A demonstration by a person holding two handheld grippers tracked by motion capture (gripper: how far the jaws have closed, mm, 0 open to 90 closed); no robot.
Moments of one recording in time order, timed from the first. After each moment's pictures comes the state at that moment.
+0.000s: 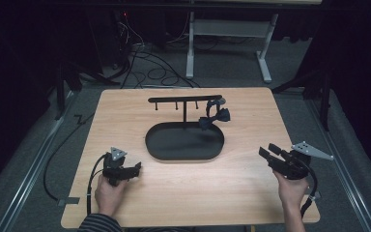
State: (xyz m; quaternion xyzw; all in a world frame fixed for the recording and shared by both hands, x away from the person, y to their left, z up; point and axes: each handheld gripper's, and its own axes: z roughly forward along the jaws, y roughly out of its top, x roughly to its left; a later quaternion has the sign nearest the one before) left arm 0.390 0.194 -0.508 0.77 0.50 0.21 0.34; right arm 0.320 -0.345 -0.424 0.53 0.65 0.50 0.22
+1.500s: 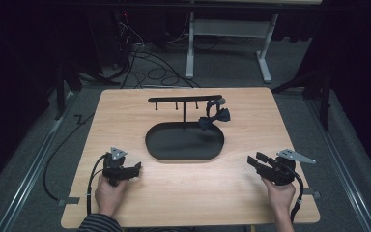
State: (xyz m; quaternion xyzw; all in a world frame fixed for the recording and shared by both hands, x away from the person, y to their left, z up) left arm 0.390 0.194 -0.508 0.77 0.50 0.21 0.34; right arm 0.322 -0.323 -0.458 0.53 0.67 0.49 0.18
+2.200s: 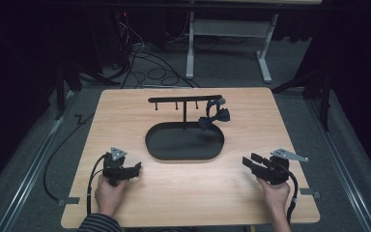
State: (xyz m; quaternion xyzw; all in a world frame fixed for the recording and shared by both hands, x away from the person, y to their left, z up) left arm 0.390 0.194 -0.508 0.77 0.50 0.21 0.34; right arm 0.330 -0.314 -0.468 0.53 0.68 0.48 0.15
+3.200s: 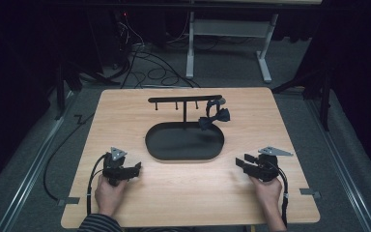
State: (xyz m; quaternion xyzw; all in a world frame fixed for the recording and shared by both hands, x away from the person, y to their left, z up) left arm 0.390 0.194 -0.508 0.77 0.50 0.21 0.34; right arm 0.351 -0.297 -0.485 0.53 0.72 0.43 0.15
